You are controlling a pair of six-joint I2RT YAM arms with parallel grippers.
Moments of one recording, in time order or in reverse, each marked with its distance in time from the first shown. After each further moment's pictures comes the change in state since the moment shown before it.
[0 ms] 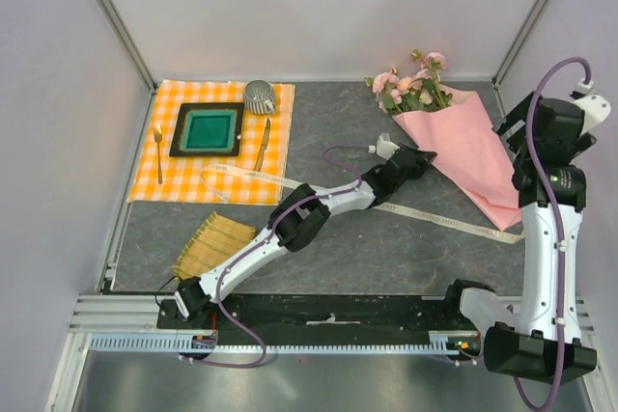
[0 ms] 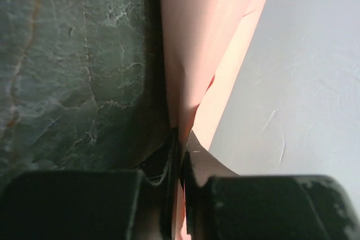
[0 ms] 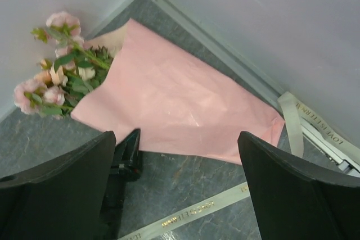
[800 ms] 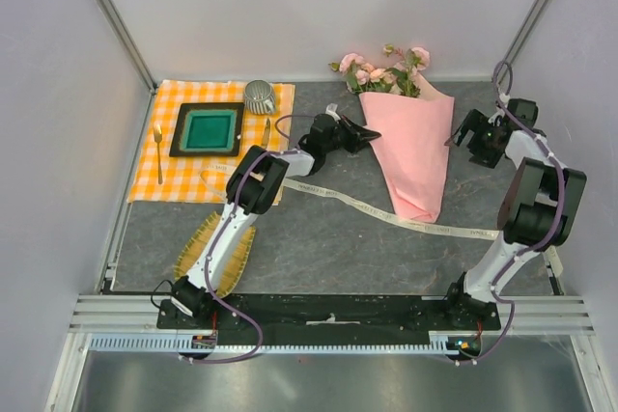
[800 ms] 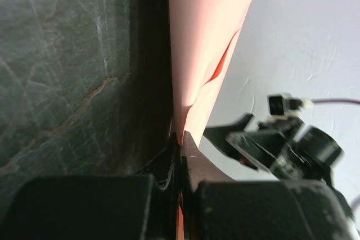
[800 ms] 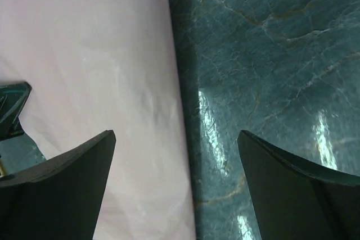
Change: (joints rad) left arm 0.378 -0.220 -0.506 0.332 0.686 0.102; right arm -0.113 0.764 -0.063 0.309 -0.723 -0.196
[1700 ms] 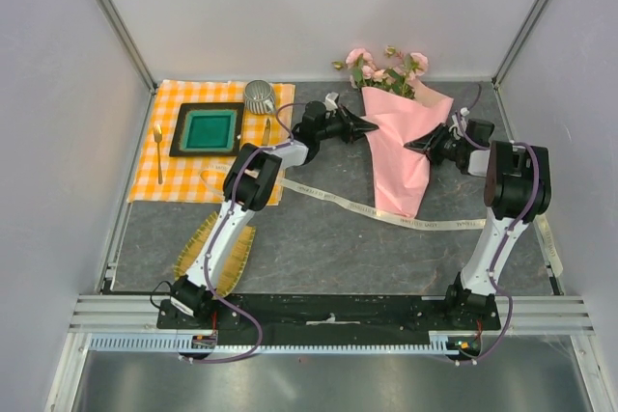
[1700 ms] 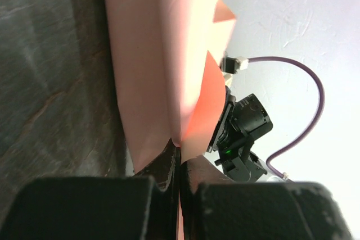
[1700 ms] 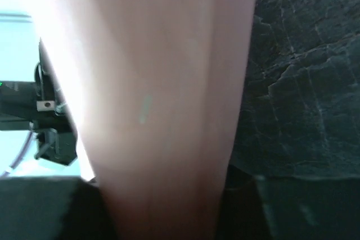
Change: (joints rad) left arm 0.073 0.034 0.119 -0.018 0.276 -0.026; right arm 0.118 0.282 -0.213 0.784 -0.489 0.426
